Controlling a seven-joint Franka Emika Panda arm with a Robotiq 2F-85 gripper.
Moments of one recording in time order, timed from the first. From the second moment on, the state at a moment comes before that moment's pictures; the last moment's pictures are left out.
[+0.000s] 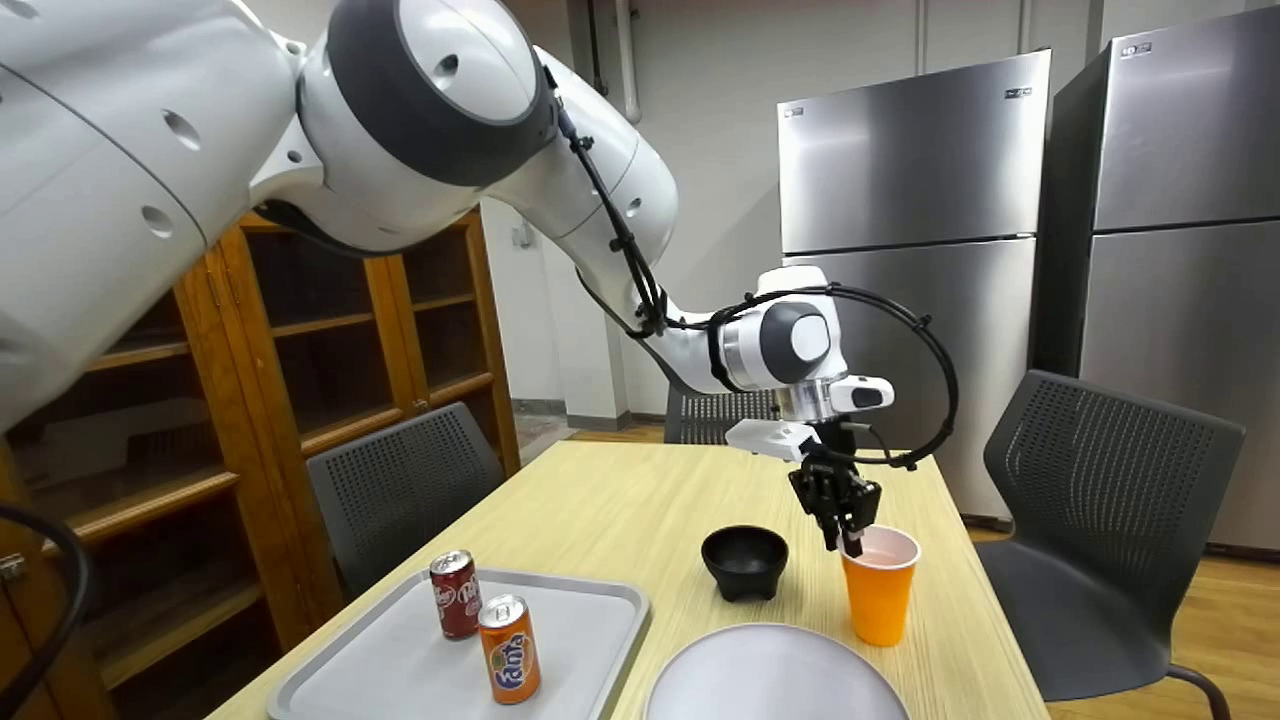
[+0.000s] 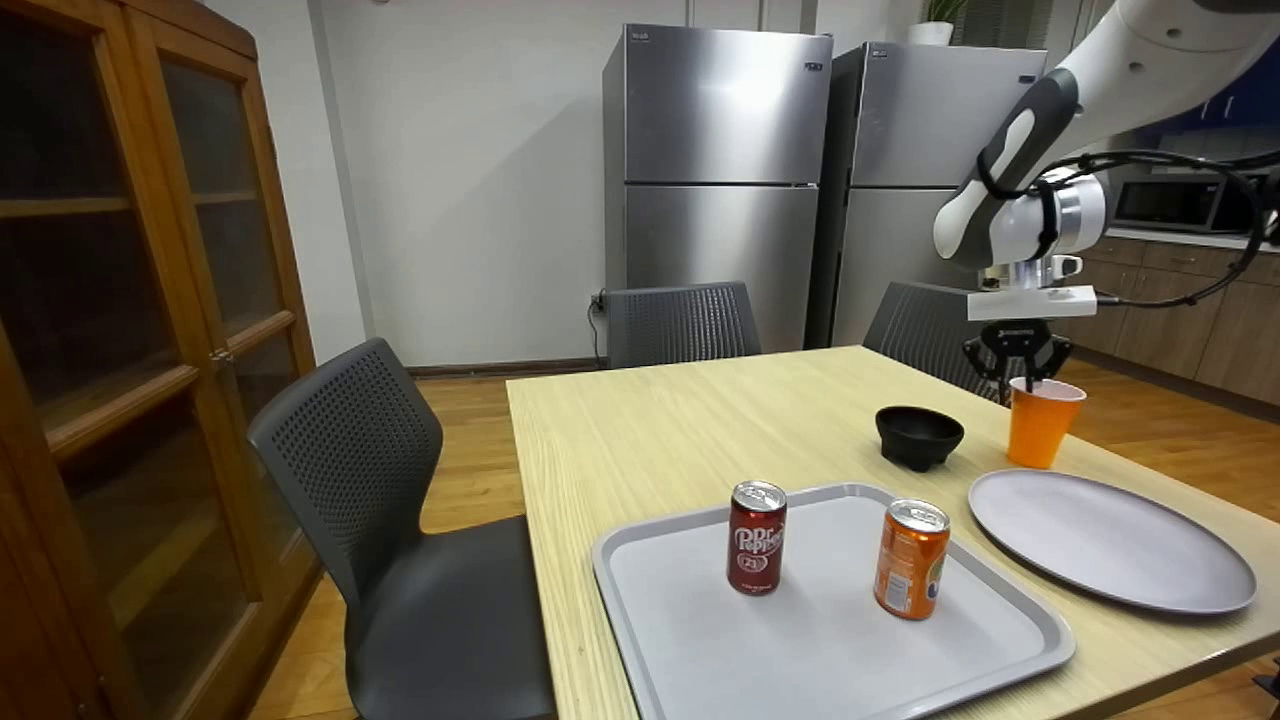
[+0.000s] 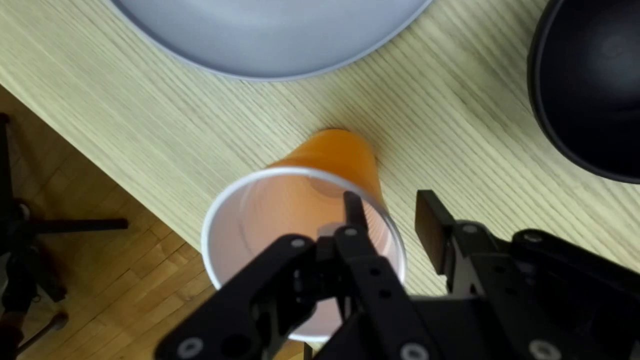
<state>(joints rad) -0.24 0.86 -0.31 -1.48 0.02 2.30 0.31</state>
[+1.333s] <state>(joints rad) -0.17 0.59 -0.30 -1.66 0.03 2.36 0.31</state>
